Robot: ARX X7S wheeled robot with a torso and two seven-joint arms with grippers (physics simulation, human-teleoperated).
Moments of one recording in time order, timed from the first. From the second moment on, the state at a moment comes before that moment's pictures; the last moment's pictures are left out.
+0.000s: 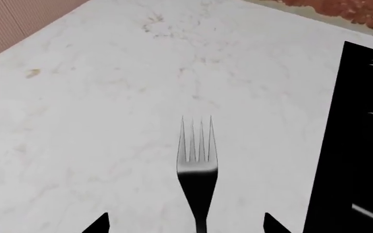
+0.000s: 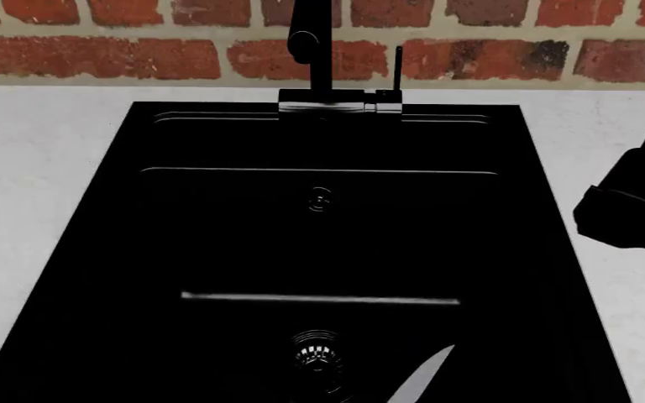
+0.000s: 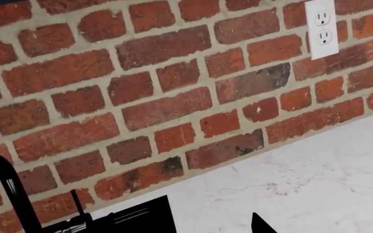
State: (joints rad) left arm -1.15 -0.97 0.84 0.15 -2.02 -0.55 -1.44; right arm 0.55 0.60 0.27 -0.51 1.09 0.88 0.66
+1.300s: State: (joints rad) left arm -0.99 -0.95 0.87 0.11 -1.98 -0.46 -1.33; right arm 0.51 0.60 0.28 -0.52 1.10 0.85 0.66
